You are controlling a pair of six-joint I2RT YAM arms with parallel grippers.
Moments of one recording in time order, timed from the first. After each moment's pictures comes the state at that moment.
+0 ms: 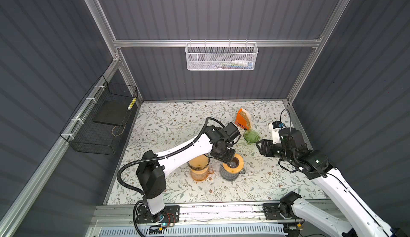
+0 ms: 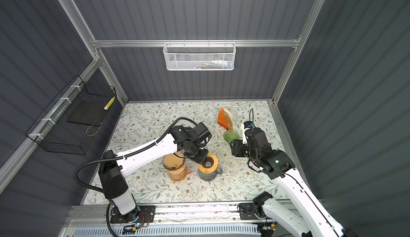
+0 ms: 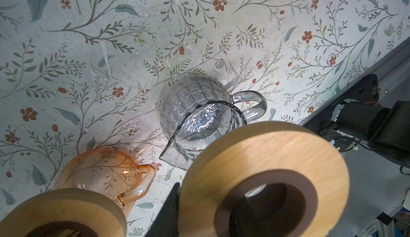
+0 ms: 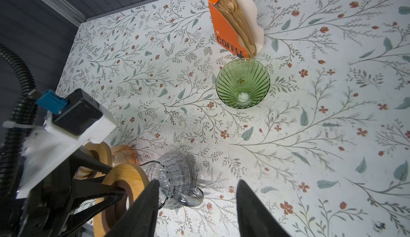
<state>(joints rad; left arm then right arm) -1.01 1.77 1.61 -1.12 0.16 -0.44 0.49 0.86 1.01 -0.87 0.03 0.48</state>
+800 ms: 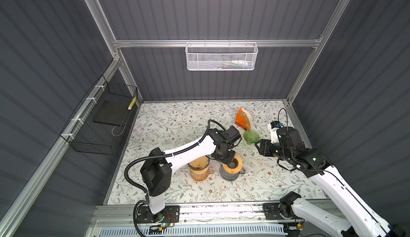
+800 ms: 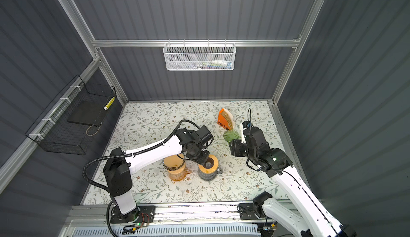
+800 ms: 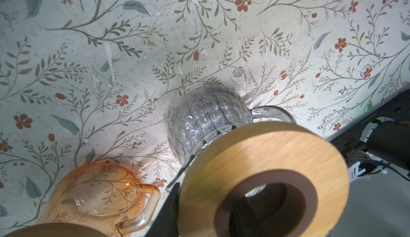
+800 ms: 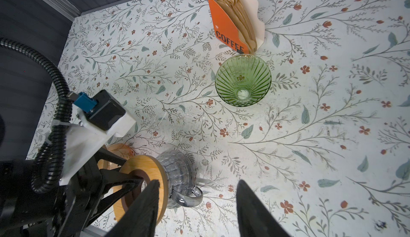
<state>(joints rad) -1.01 1.81 1.56 -1.05 0.11 -0.46 0.49 0.88 1.01 -0.87 0.02 0.48</state>
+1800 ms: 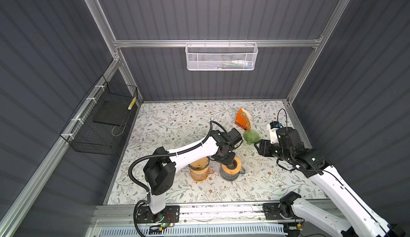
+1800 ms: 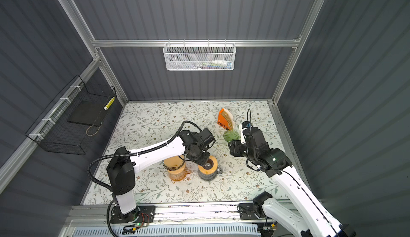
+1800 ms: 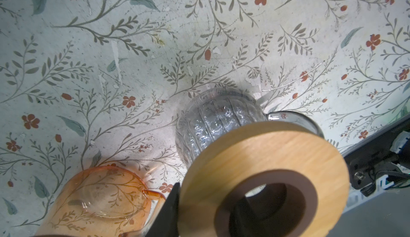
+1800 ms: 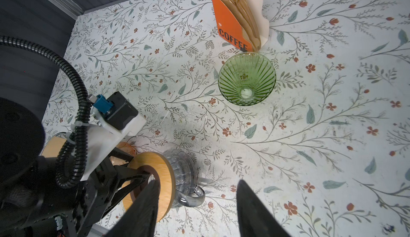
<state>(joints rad) -1.02 1.84 1.55 -1.05 0.06 -0.46 0.49 0.88 0.99 -0.86 0.01 0.48</state>
